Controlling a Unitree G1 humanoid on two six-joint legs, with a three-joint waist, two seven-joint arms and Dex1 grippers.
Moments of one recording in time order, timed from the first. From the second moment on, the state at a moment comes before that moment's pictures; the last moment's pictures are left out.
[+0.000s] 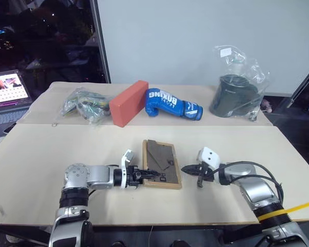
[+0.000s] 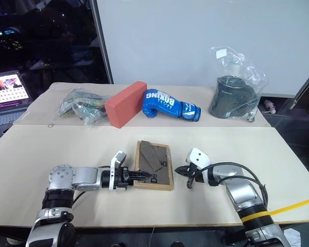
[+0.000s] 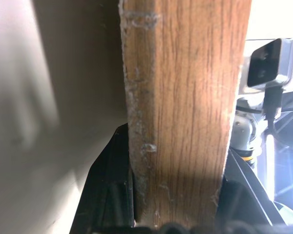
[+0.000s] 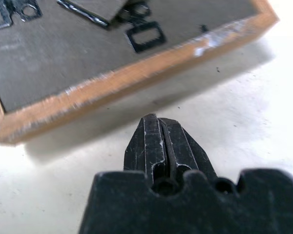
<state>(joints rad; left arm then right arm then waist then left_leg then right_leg) -0.60 0.31 0.31 0.37 -1.29 1.61 -0.12 -0.43 -0.60 0.15 0.13 0.10 0.29 0.99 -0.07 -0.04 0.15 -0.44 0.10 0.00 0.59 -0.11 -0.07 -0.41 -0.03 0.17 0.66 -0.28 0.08</state>
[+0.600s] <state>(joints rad) -0.63 0.50 0.05 0.09 -1.16 1.57 -0.48 -0.72 -0.50 0.09 0.03 0.45 0.70 1.03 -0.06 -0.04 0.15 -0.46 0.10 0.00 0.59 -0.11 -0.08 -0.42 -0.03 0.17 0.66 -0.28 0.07</state>
